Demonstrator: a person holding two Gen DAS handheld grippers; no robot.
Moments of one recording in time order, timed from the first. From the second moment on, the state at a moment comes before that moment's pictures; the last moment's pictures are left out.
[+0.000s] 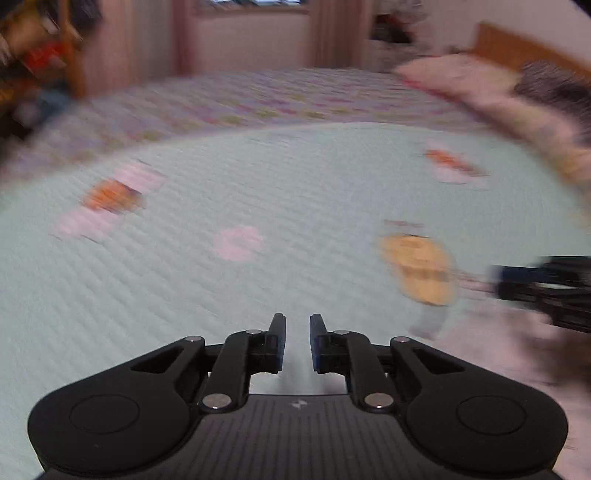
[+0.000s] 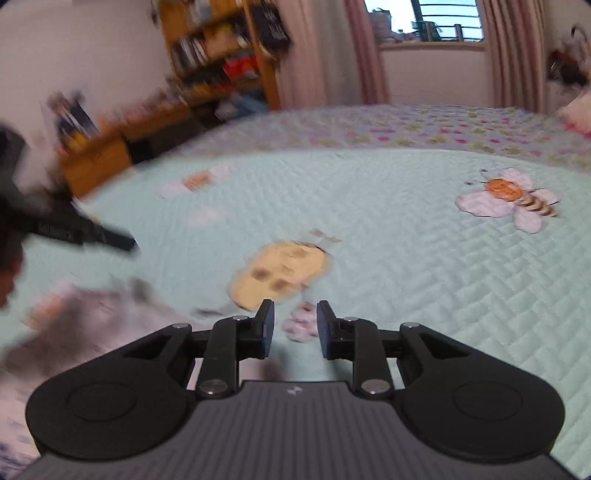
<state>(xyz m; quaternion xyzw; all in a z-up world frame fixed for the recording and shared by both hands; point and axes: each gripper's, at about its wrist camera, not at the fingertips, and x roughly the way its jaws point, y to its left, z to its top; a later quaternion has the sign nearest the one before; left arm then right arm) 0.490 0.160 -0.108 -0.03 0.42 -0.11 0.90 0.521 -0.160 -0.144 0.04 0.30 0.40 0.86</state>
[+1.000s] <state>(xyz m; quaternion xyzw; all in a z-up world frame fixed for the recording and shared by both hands) 0.493 0.173 -0.145 -0.02 0.43 -0.01 0.90 0.542 -0.146 -0.145 0.11 0.33 0.41 0.84</state>
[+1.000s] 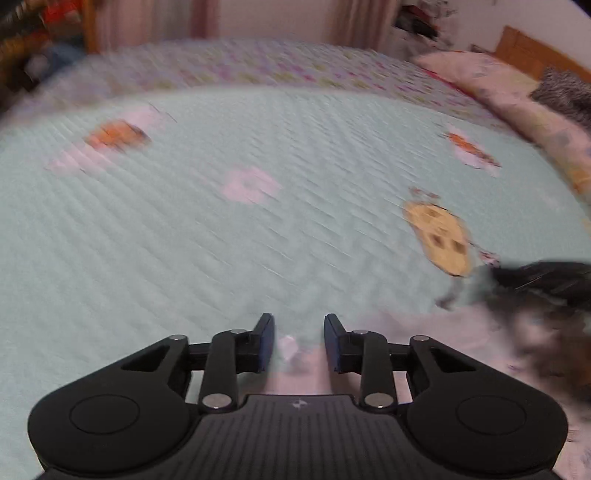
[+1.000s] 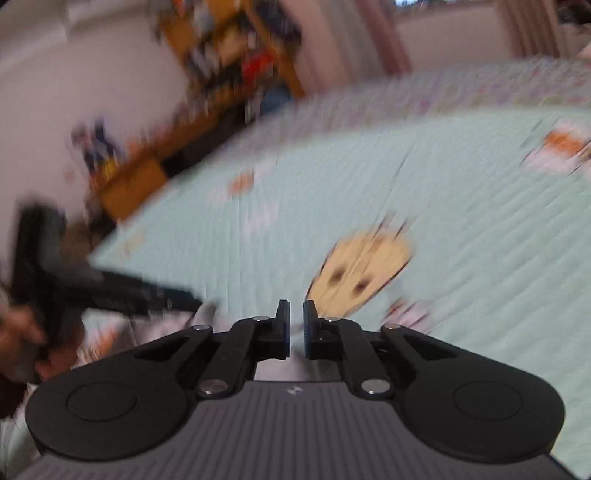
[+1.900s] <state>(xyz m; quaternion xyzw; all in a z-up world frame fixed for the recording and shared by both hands) 0.433 0.161 -0.129 0.02 0.42 -0.01 0.91 0.466 -0.280 -0.159 0.04 0.30 0.27 0.92</state>
